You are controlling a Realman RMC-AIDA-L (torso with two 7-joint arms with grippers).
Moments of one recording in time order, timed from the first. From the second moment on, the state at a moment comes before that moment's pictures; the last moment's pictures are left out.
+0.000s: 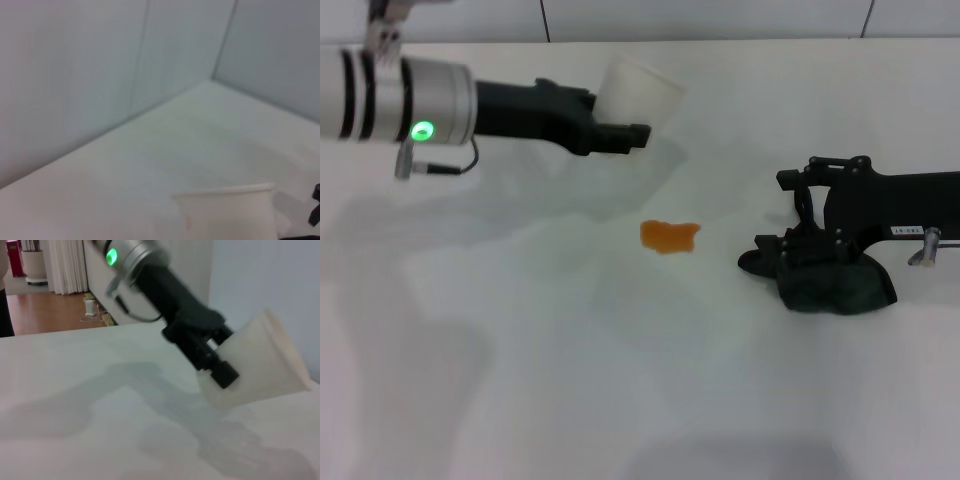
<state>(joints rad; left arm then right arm) -1.11 -2.08 2.85 -0.53 -0.12 1.43 -1.43 0.36 2.01 -1.28 -1.06 -1.75 -1.27 1.48</state>
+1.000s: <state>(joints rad) -0.68 -2.08 2.85 -0.29 -0.55 1.33 -0.82 0.36 2.01 -1.28 -1.06 -1.75 -1.27 1.48</state>
